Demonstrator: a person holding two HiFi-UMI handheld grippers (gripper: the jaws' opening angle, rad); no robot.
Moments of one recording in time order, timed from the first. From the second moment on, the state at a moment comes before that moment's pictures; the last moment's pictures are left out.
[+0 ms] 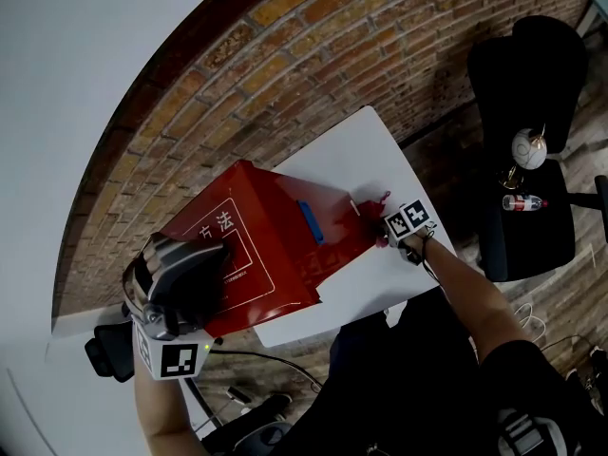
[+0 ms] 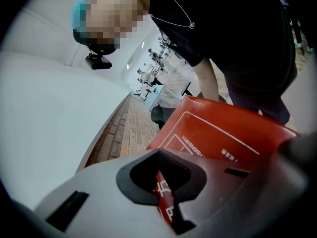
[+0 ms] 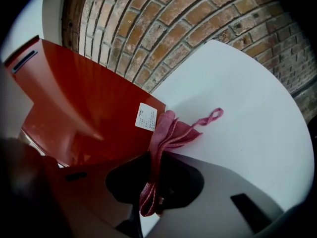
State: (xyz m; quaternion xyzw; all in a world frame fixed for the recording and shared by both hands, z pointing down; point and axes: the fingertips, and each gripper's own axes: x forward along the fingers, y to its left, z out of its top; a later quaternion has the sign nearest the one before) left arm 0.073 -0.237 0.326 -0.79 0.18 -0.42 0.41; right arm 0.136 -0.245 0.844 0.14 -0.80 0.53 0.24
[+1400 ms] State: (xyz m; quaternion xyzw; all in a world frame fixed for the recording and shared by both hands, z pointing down) left arm 0.075 -0.237 0.325 -0.79 0.18 -0.41 0.41; right arm 0.136 -0.242 0.776 0.09 -0.79 0.60 0.13
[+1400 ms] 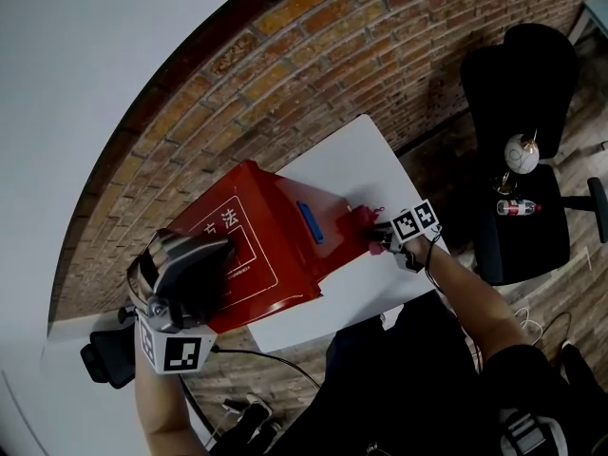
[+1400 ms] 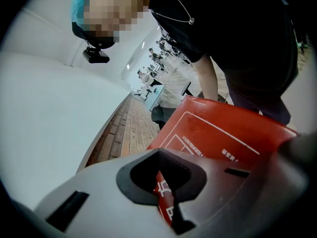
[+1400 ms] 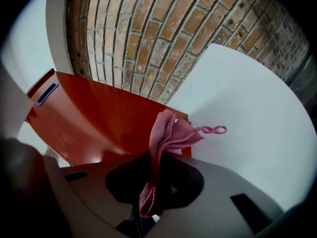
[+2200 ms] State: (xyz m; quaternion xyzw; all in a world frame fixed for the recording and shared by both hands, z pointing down) left arm 0.072 -0.239 0.327 -0.79 0.18 -0.42 0.41; right arm 0.136 -0.241 0.743 0.08 -0.79 0.60 0.09
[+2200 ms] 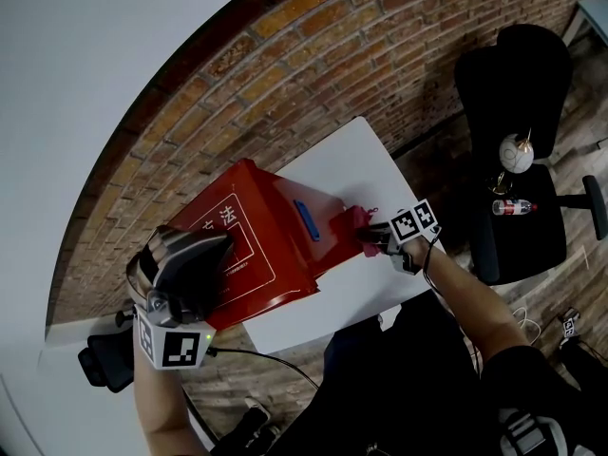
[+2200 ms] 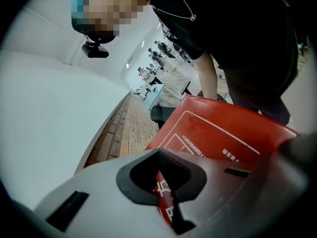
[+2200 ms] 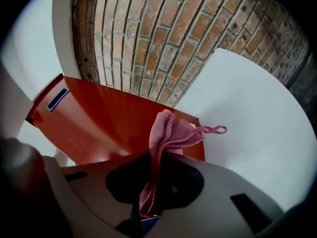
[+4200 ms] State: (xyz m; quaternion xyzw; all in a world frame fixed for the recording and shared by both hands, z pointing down) left arm 0.072 -0.239 0.327 -0.79 0.18 -0.42 0.41; right arm 0.139 -0.240 0.653 0.03 -0.79 0.61 0.01
